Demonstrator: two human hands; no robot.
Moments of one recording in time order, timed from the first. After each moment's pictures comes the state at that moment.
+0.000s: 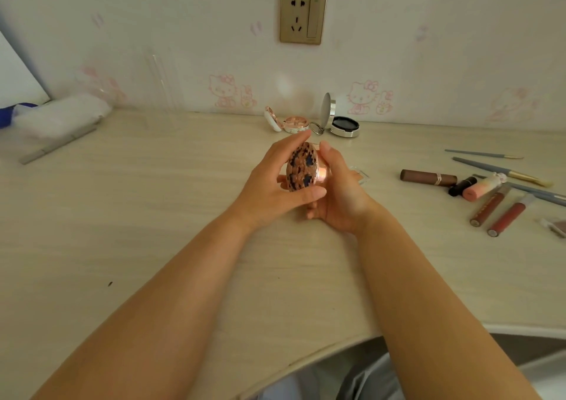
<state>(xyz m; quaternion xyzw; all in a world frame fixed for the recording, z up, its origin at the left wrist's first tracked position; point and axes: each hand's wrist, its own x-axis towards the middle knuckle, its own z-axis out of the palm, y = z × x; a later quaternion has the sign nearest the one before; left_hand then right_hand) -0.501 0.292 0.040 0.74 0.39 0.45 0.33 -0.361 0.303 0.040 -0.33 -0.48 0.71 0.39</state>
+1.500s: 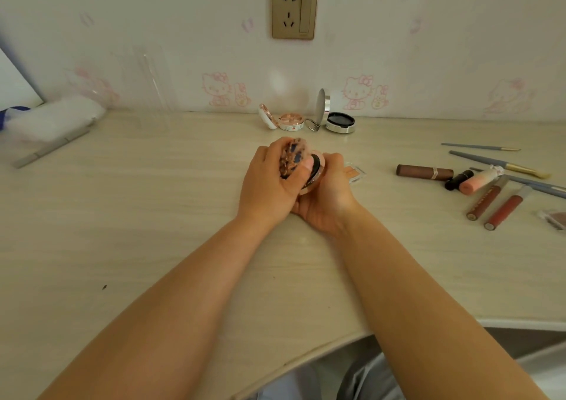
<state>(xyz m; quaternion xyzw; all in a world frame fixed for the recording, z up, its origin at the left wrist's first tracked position) -0.478 0.299 0.035 0.69 0.54 0.45 0.17 -0.379 0.303 0.038 -0.30 -0.34 0.76 0.47</state>
